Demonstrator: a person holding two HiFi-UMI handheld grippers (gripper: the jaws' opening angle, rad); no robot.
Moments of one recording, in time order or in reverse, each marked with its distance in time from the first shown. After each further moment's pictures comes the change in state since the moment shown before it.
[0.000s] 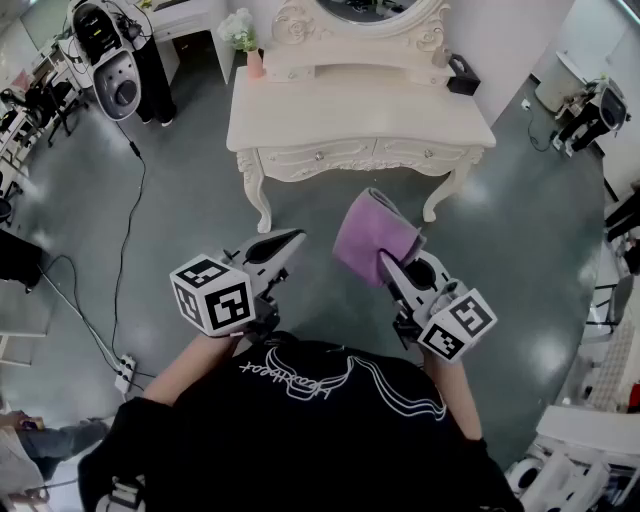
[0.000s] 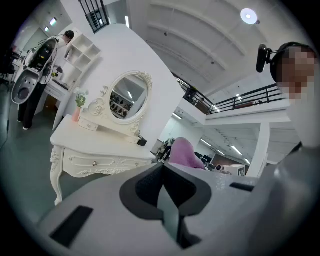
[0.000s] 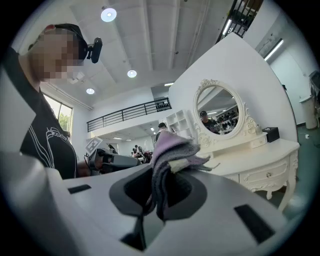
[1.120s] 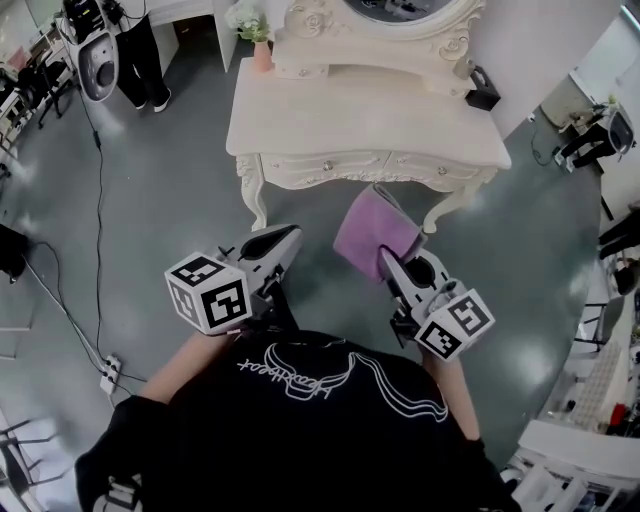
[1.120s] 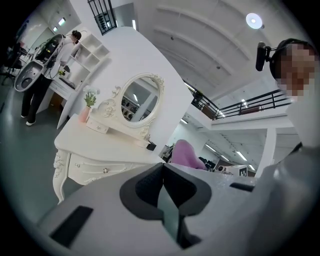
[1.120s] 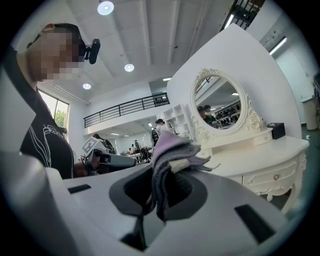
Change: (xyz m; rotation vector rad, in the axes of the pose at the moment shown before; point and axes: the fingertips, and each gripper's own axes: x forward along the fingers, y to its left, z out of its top) left arm 0.019 0.098 0.019 -0.041 -0.036 0.039; right arm 0.085 -0.052 -0.019 0.003 0.054 -0.019
